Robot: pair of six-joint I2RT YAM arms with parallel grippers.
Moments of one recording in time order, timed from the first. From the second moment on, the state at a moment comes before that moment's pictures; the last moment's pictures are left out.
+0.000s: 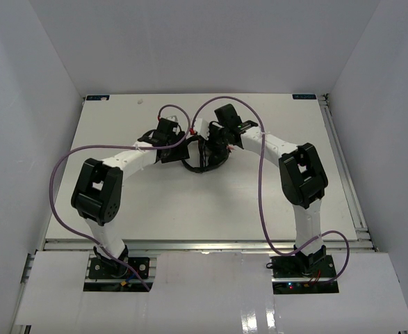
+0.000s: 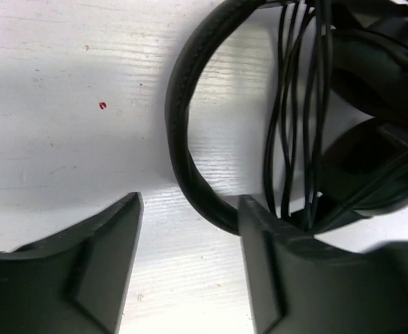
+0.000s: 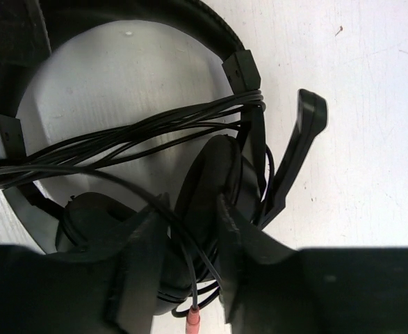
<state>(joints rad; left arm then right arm) -0.43 1.80 1.22 -0.29 -0.04 -0.51 0.59 2.06 1.61 -0.37 -0.30 -0.83</state>
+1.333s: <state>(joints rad) -0.43 0.78 0.77 -0.28 0.24 -0.36 0.46 1.26 1.22 -0.34 -0.19 -0.44</state>
